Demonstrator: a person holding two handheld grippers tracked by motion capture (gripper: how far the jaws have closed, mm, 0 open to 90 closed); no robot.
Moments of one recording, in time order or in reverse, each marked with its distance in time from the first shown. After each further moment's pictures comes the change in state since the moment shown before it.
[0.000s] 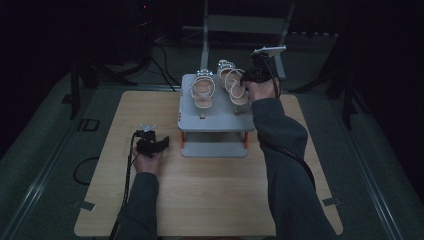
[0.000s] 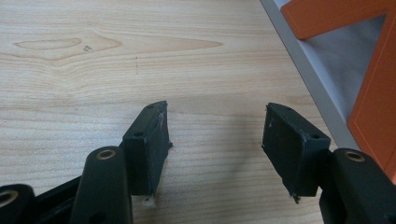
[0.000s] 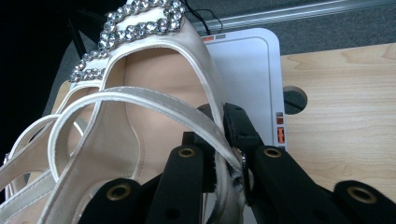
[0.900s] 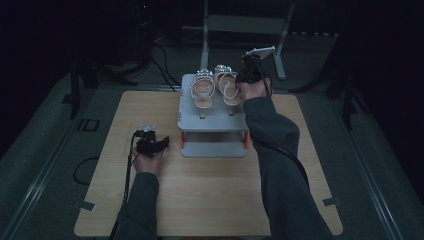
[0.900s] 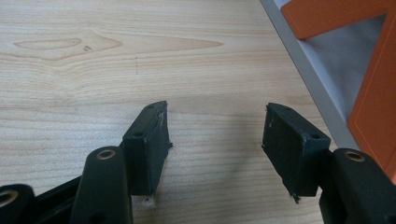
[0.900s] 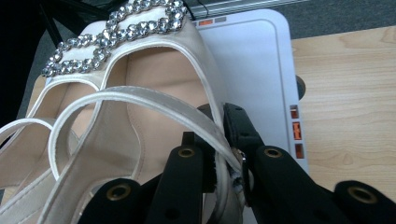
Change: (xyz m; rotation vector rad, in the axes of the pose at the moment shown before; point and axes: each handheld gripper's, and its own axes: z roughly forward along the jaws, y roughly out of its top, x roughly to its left) left arm 0.000 0.000 0.000 0.001 0.000 0.001; right arm 0.015 -0.001 0.020 0.051 -0.072 0.014
